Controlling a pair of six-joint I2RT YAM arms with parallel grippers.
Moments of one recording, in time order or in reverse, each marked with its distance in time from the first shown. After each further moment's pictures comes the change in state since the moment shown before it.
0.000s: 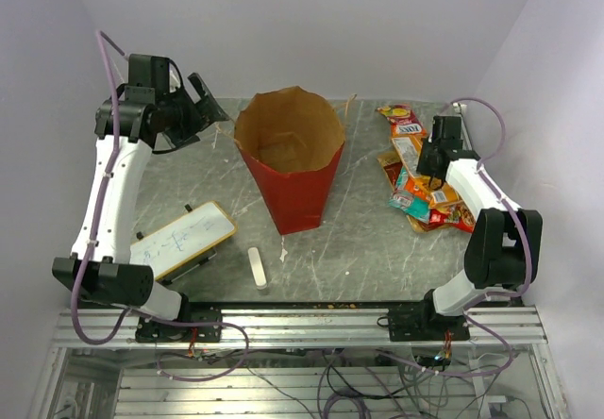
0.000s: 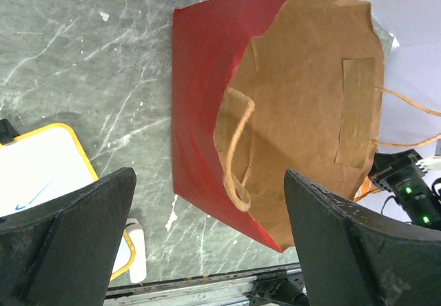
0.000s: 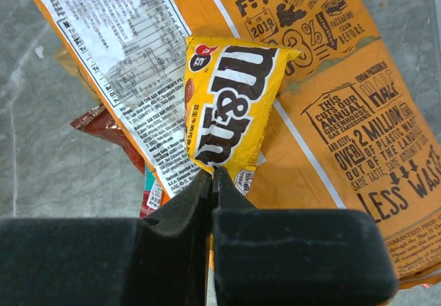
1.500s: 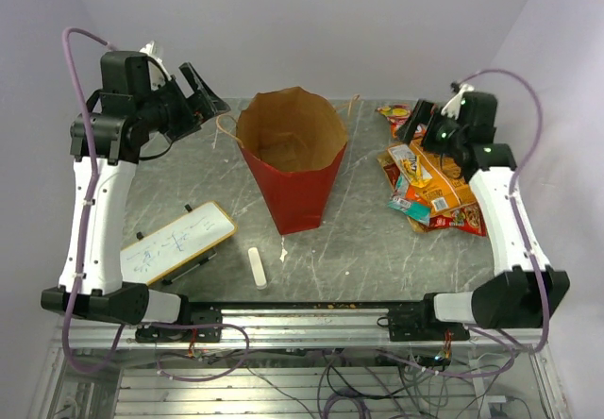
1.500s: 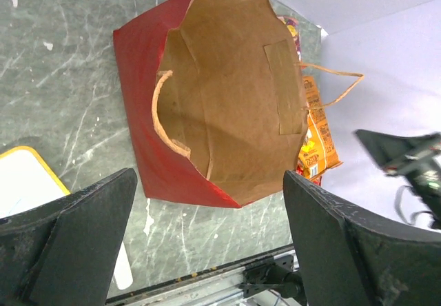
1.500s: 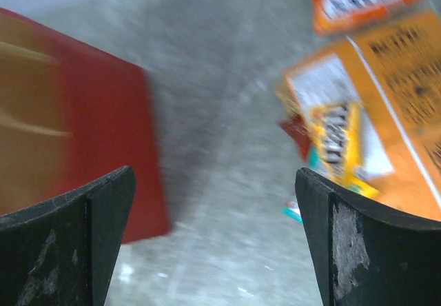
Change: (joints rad) left arm 0.003 -0.108 0.057 0.020 0.127 0.025; right arm 0.025 -0.243 0.144 -0.165 -0.338 0.131
